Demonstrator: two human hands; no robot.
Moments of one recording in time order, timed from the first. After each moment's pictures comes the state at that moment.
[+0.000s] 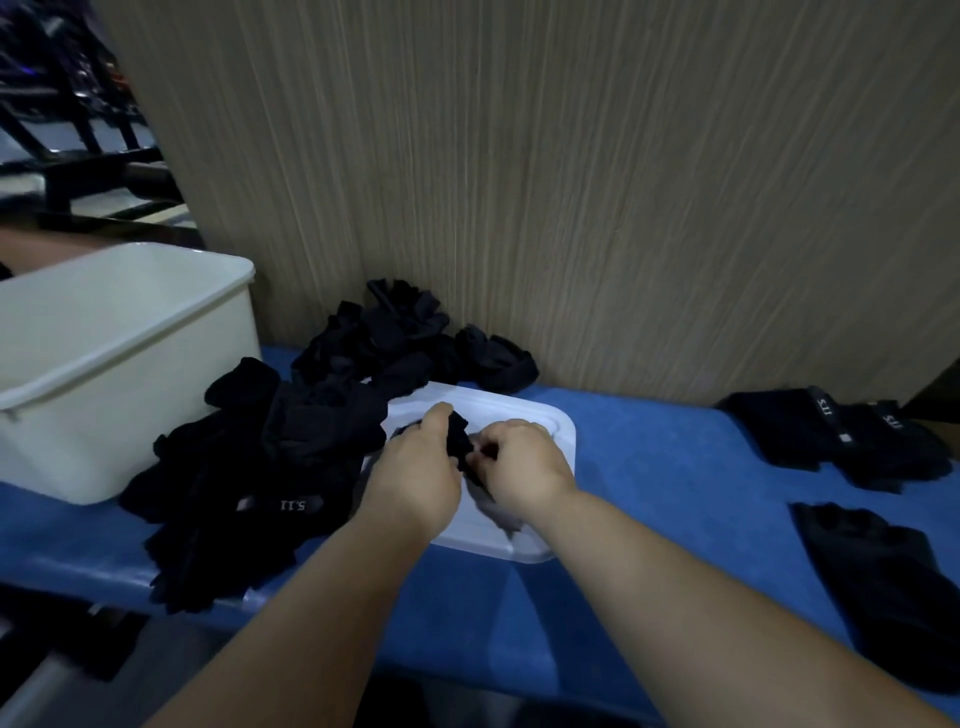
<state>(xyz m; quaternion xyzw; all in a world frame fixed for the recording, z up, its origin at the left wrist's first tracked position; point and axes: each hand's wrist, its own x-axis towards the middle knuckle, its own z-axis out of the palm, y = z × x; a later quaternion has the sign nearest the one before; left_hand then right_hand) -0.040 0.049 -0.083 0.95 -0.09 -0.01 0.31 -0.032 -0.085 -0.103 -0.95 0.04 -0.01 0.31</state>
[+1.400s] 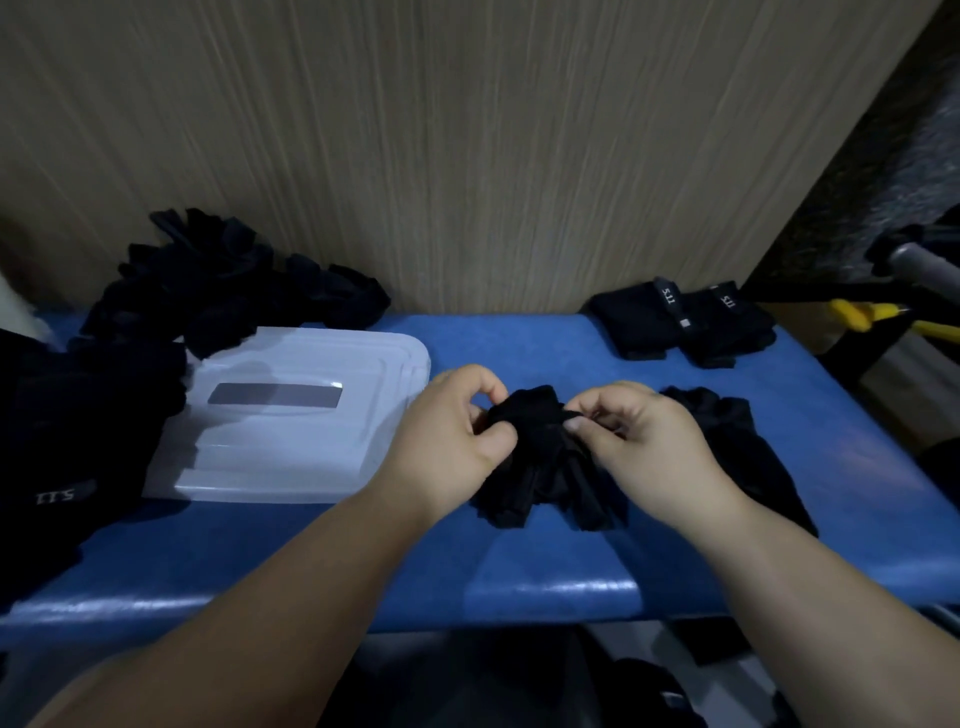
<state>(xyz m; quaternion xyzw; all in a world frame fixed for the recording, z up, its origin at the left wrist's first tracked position) -0.099 -0.089 -0.093 0.80 -0.25 -0.09 0.53 -0.181 -0.255 -0.087 -0.88 0.11 -0.17 0.43</state>
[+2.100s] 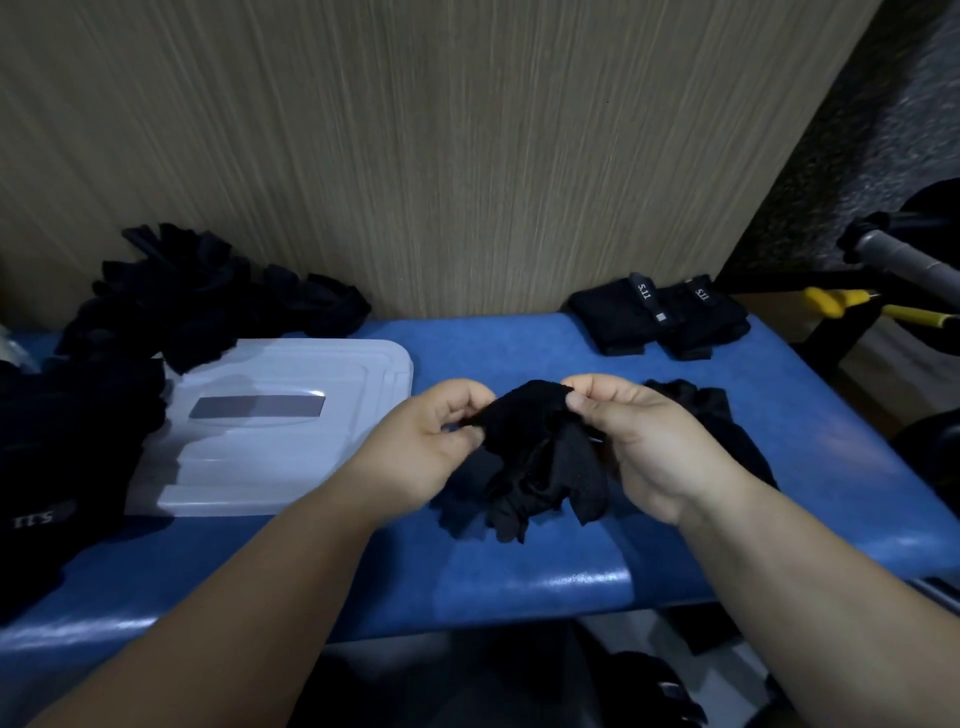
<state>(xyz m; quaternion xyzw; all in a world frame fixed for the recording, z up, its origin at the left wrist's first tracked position) -0.092 -0.076 -0.089 0.75 -0.32 -0.21 0.54 -0.188 -0.255 -0.073 -0.63 0.13 -0.04 0.77</state>
